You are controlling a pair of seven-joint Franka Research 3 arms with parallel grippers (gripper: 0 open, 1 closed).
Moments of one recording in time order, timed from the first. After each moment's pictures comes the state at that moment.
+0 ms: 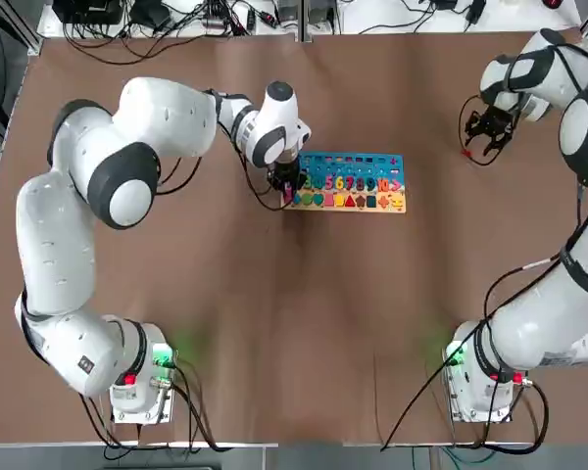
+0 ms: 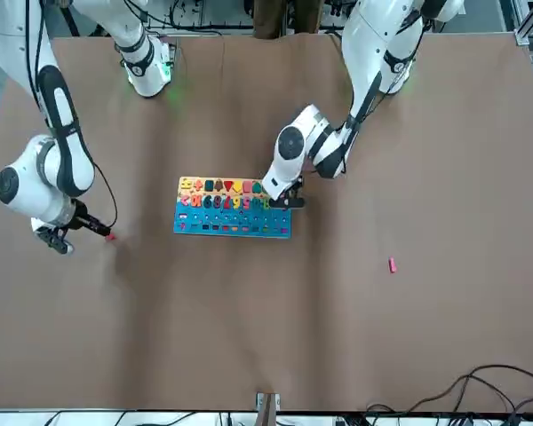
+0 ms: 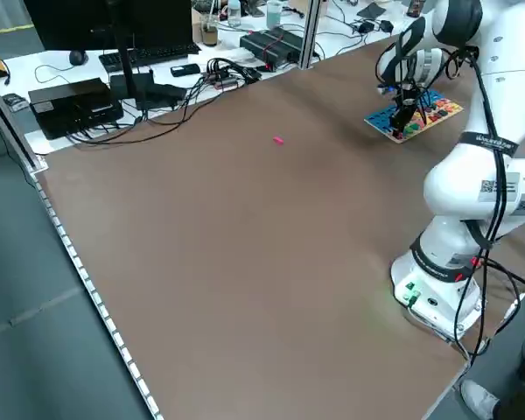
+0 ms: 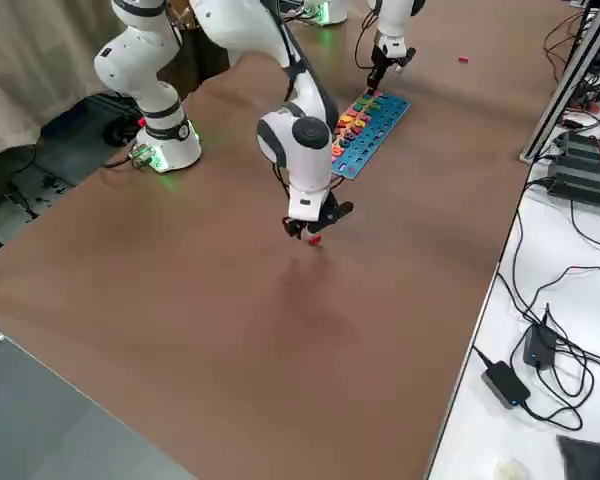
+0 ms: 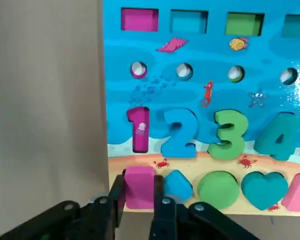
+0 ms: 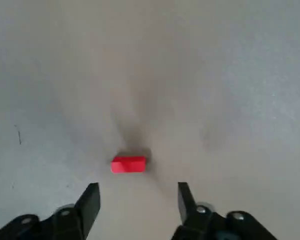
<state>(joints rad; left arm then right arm) -0.59 0.63 -0.24 -1.84 0.03 2.38 -0.81 0.07 0.41 -0.27 -2.13 0.26 2.42 0.07</state>
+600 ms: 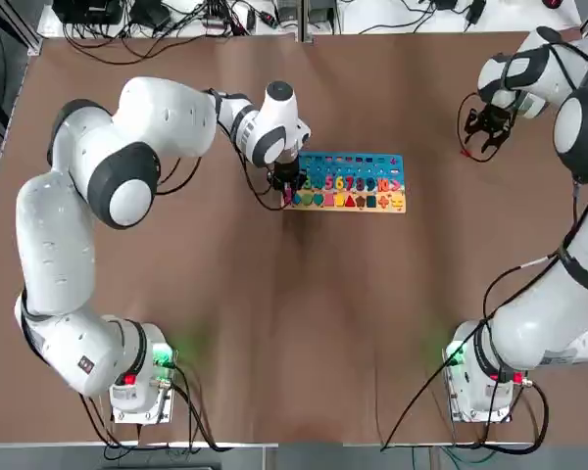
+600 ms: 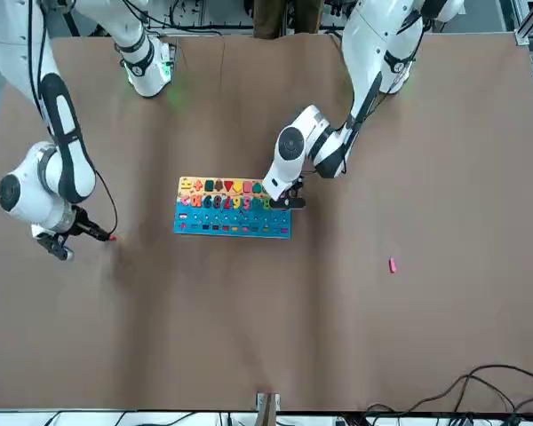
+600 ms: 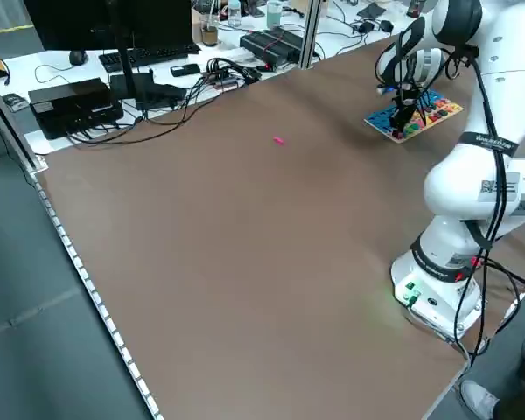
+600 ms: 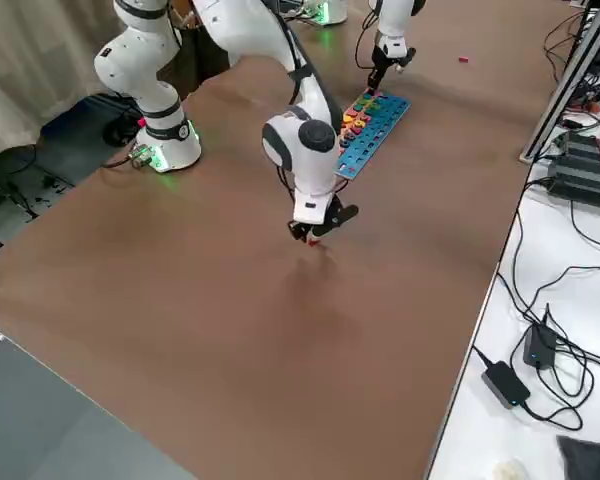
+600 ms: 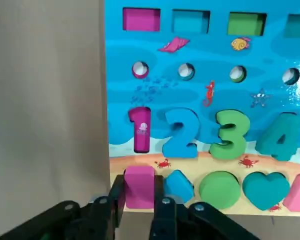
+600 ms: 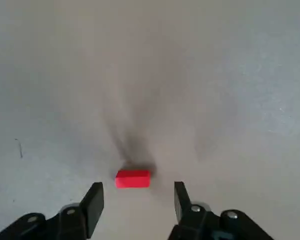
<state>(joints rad) -0.59 0.63 -0.24 -1.84 0.03 2.37 -0.81 0.07 0.45 -0.27 -2.09 0.26 2.42 0.07</state>
